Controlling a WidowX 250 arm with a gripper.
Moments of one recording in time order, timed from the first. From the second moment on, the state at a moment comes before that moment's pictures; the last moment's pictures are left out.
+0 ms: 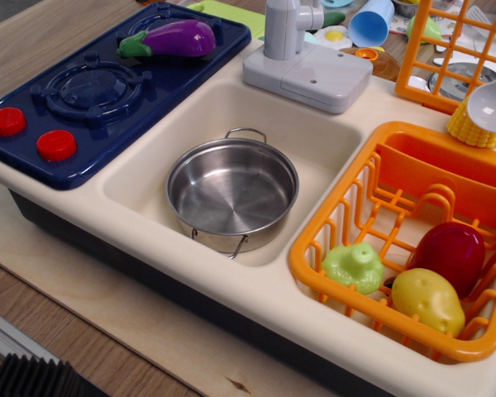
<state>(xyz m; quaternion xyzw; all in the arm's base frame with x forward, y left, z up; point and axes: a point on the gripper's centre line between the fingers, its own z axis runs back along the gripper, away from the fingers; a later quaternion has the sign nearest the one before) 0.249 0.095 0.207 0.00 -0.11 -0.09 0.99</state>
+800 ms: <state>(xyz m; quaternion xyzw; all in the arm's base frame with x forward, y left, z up) 0.275 0.107 0.175 0.03 -0.13 -0.31 0.94</state>
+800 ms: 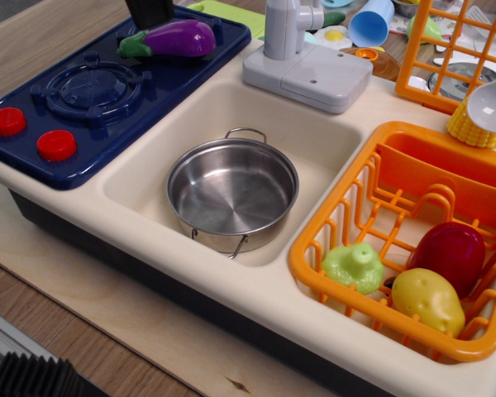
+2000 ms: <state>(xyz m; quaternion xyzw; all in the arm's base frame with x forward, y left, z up) 0.310 0.113 0.121 0.00 -0.21 -0.38 0.90</state>
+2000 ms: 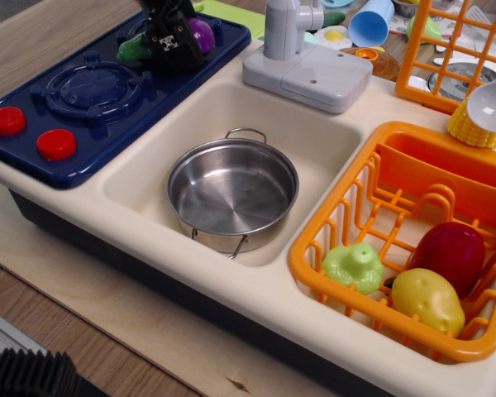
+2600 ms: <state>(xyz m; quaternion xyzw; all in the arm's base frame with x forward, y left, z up) 0.303 0.101 0.126 -0.02 -0.17 -0.36 0.92</state>
